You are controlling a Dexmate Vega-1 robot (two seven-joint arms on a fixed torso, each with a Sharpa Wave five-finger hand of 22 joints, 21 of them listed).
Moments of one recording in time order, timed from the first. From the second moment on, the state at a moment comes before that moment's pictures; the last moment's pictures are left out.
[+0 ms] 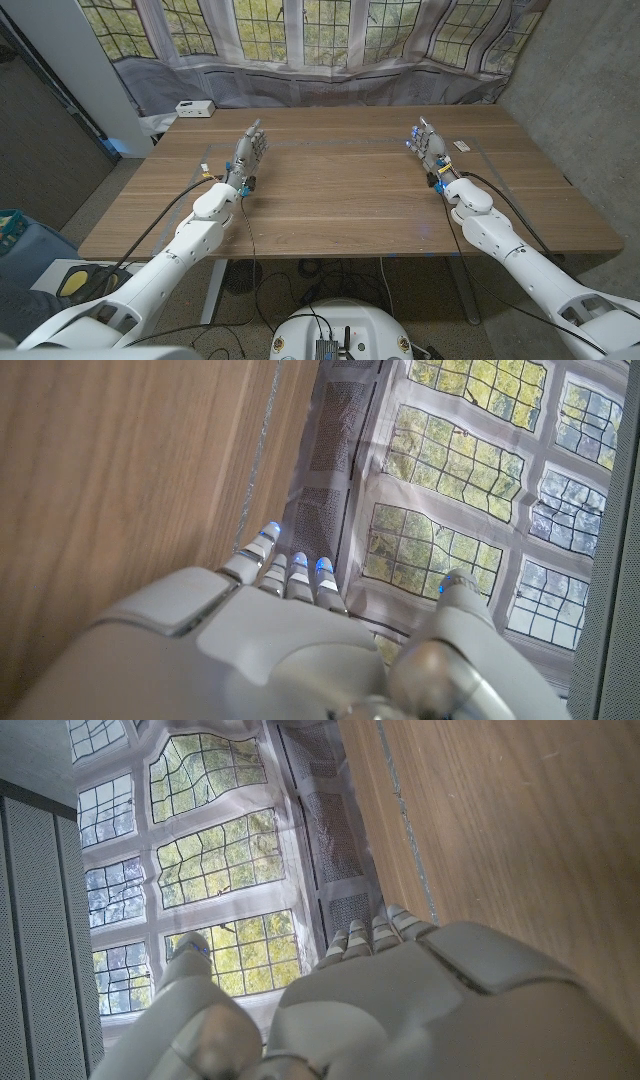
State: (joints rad) left arm 0.85 0.51 0.36 -1.30 -0.64 -0.30 0.00; left_hand 0.08 -0.07 0.41 -0.12 0.18 -0.09 0.11 0.18 0.17 -0.06 0.09 0.21 0.20 -0.10 0.10 0.19 0.17 -0.08 0.00 0.21 0.17; right arm -0.82 -0.49 -0.38 -1.27 0.66 0.28 0.04; right_hand 0.16 0.02 0.25 -0.13 0.19 0.05 0.07 0.19 0.18 0.03 0.11 0.19 0.18 -0.05 0.06 0.19 0.22 0.17 -0.03 0.19 0.17
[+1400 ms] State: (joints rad) left arm 0.90 0.51 0.35 -1.44 -0.59 -0.29 0.14; left_hand 0.11 -0.04 0.42 -0.13 0.18 0.19 0.13 0.22 0.17 0.19 0.10 0.27 0.20 0.14 0.11 0.22 0.17 0.06 0.04 0.22 0.17; right arm -0.88 -0.53 -0.33 -1.34 0.60 0.36 -0.05; right_hand 0.31 0.07 0.31 -0.17 0.18 0.21 0.08 0.23 0.19 0.16 0.11 0.22 0.19 0.08 0.08 0.23 0.21 0.31 0.00 0.22 0.17
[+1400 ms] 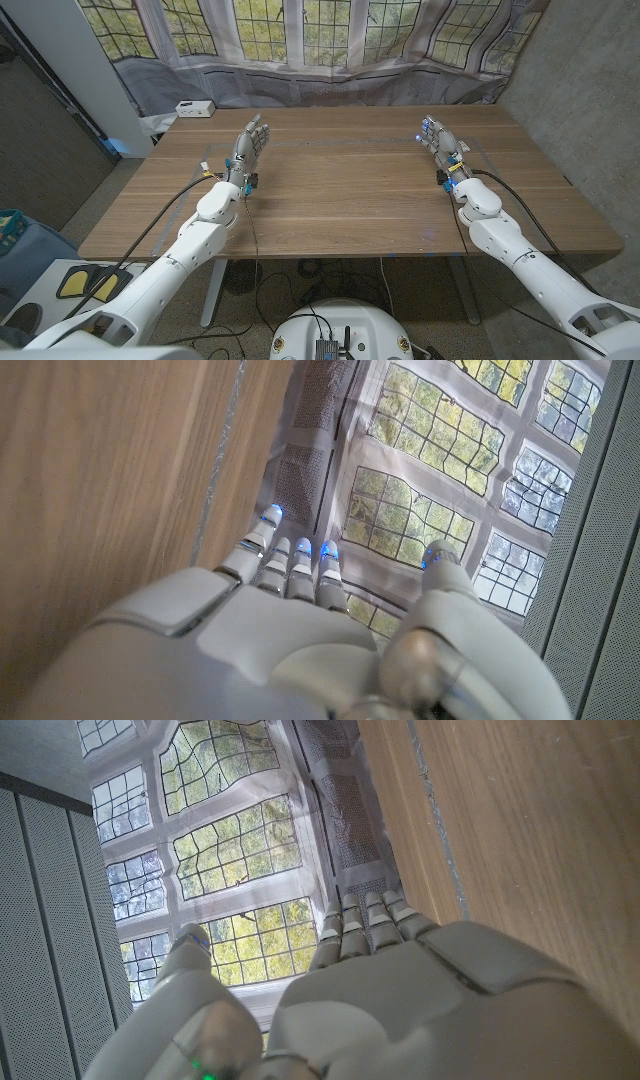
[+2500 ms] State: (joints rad) left arm 0.96 0.53 0.34 -1.56 -0.60 -0.26 0.17; left_hand 0.12 -0.03 0.42 -0.14 0.18 0.24 0.12 0.22 0.18 0.24 0.09 0.27 0.20 0.19 0.10 0.22 0.17 0.09 0.06 0.22 0.17; right arm -0.91 -0.61 -0.28 -1.39 0.51 0.40 -0.14; right_hand 0.45 0.09 0.36 -0.18 0.19 0.28 0.07 0.23 0.19 0.27 0.10 0.24 0.20 0.19 0.06 0.26 0.22 0.41 0.01 0.22 0.17
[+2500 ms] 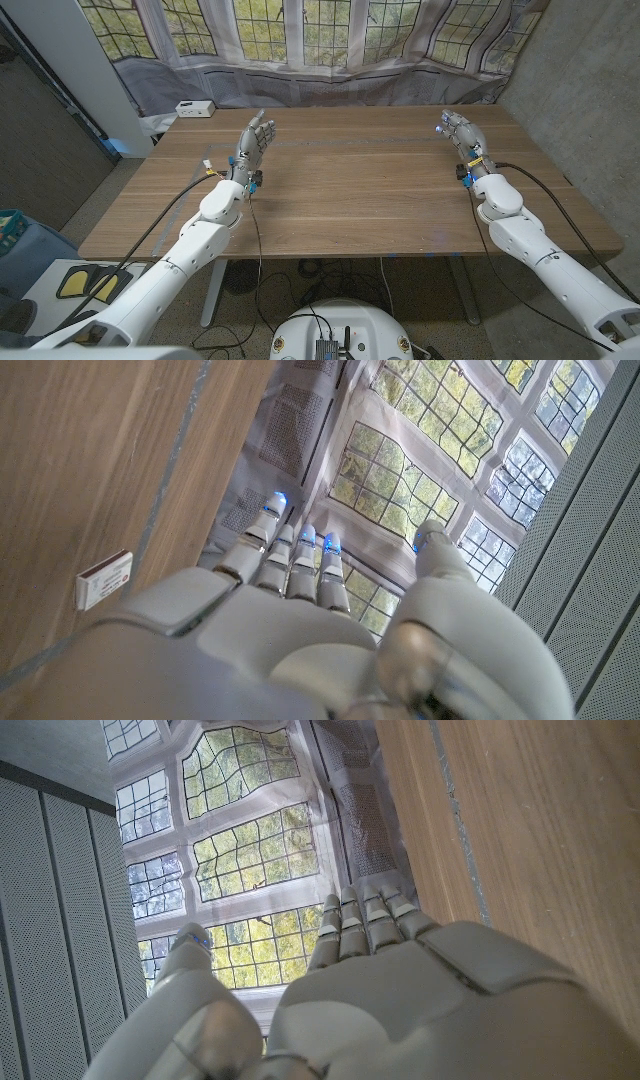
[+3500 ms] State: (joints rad) left arm 0.97 0.54 0.34 -1.60 -0.52 -0.29 0.20; left_hand 0.12 -0.02 0.42 -0.14 0.18 0.28 0.11 0.22 0.18 0.27 0.07 0.27 0.20 0.19 0.09 0.21 0.17 0.07 0.05 0.21 0.17; right arm -0.87 -0.66 -0.28 -1.40 0.32 0.30 -0.32; right_hand 0.53 0.07 0.38 -0.19 0.19 0.32 0.05 0.23 0.19 0.32 0.09 0.25 0.20 0.21 0.06 0.26 0.22 0.42 0.01 0.22 0.17
